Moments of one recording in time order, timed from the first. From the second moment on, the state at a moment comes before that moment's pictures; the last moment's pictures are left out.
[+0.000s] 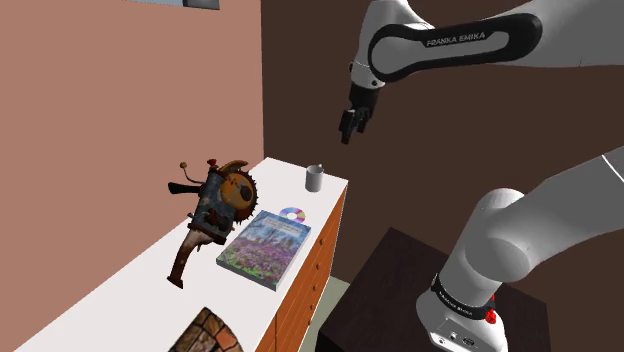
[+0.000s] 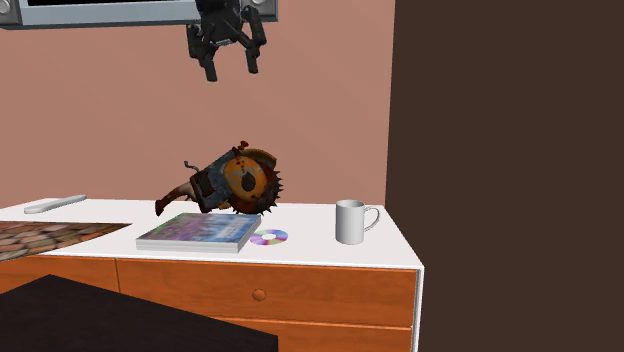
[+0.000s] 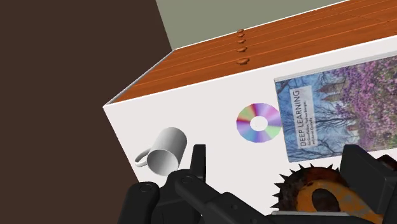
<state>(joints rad) -0.05 -0.56 -0.10 -2.37 -0.14 1.94 -0.08</state>
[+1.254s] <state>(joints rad) -0.08 0.11 -0.22 -2.16 0.00 2.45 -0.20</state>
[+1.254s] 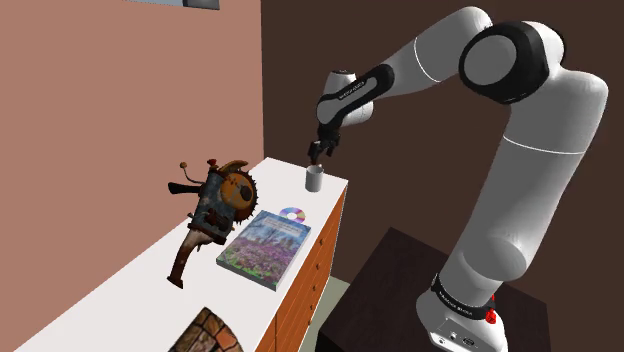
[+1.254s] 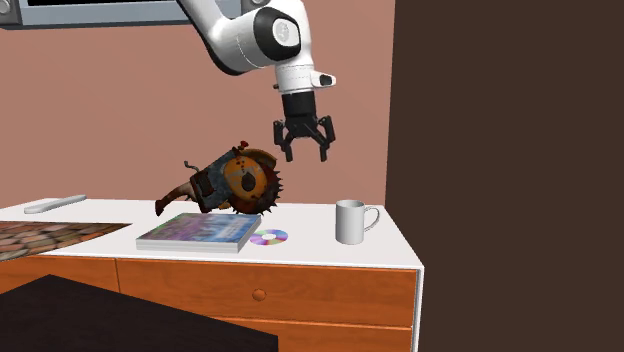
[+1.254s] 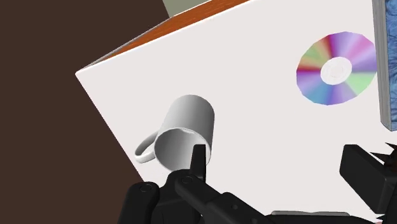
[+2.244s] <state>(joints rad) -0.19 0.59 -0.17 -1.81 0.18 2.58 -0.32</state>
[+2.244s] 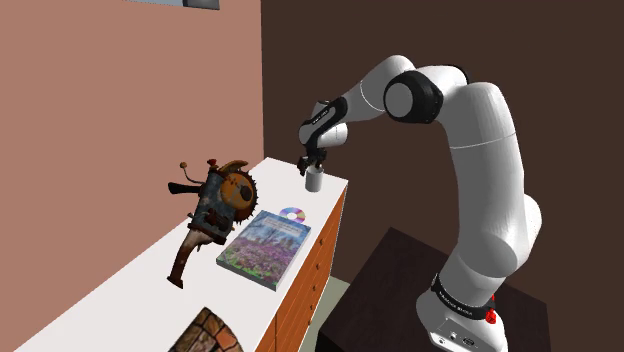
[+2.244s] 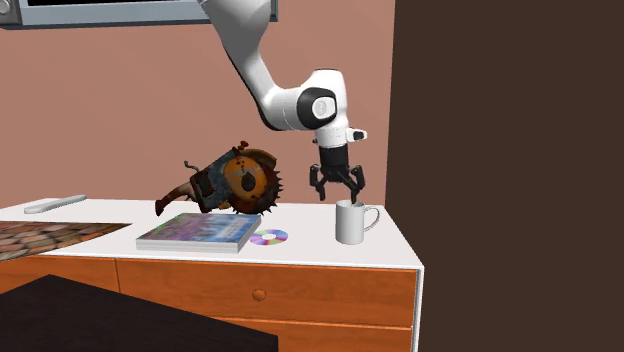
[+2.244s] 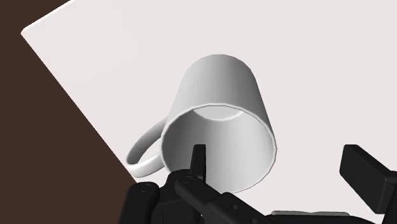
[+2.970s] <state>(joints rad) -0.20 0.64 -0.16 -1.78 0.19 2.60 -0.32</state>
